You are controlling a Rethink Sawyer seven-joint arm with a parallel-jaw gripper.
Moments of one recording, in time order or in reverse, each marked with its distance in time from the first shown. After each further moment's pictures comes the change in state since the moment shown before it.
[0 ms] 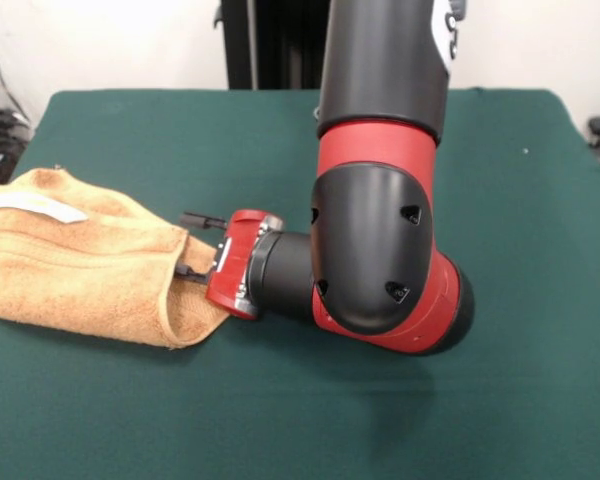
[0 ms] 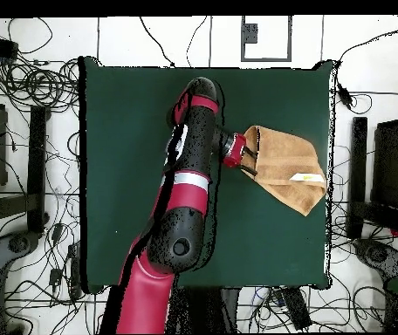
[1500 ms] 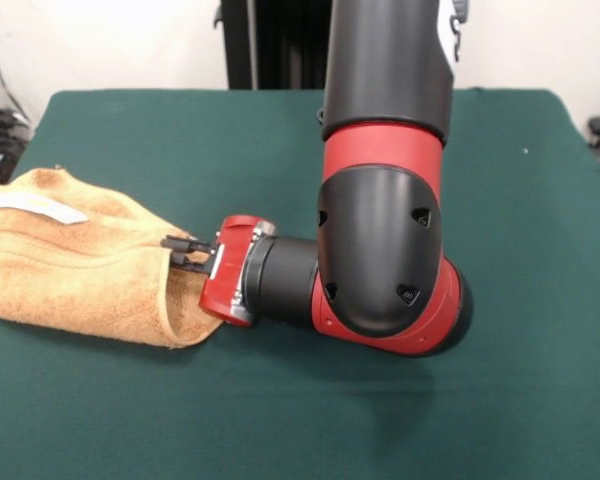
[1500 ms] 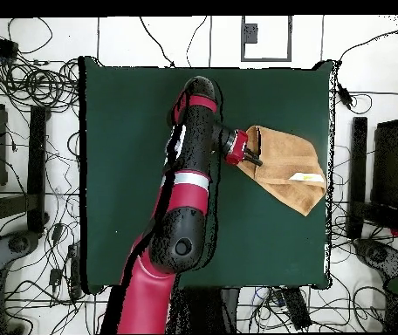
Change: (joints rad) arm -0.006 0.004 0.000 -0.029 -0.052 -0.017 0.000
